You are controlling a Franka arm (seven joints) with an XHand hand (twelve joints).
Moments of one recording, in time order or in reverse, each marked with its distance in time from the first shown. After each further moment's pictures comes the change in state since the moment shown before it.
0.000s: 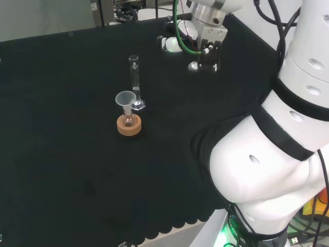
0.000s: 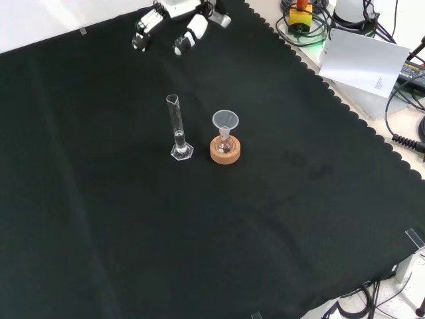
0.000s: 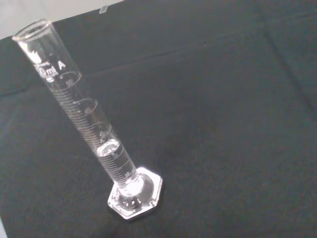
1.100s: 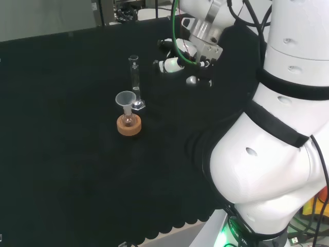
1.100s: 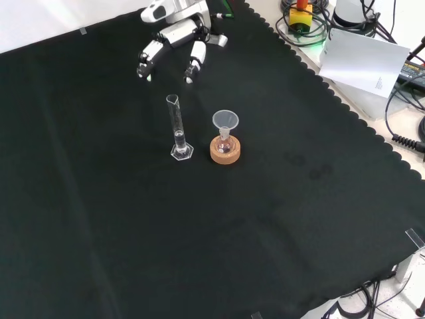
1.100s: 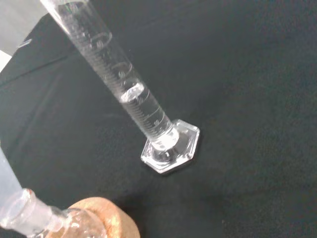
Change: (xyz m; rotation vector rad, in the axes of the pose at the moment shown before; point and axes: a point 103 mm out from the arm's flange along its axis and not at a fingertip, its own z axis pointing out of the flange) arm -0.012 0.012 0.061 0.083 0.163 -0.108
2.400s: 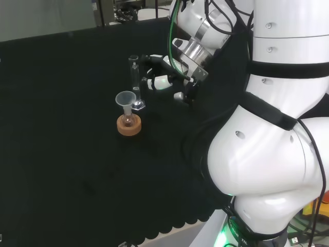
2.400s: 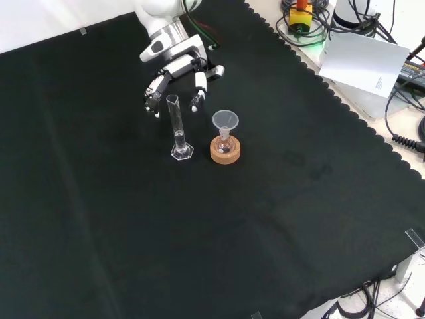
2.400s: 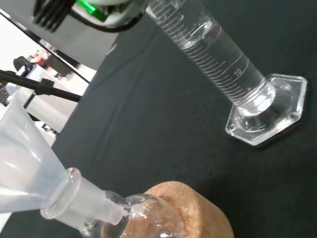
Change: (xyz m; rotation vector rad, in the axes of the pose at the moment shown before) arm 0.006 0.036 0.074 -0.003 0.300 -0.166
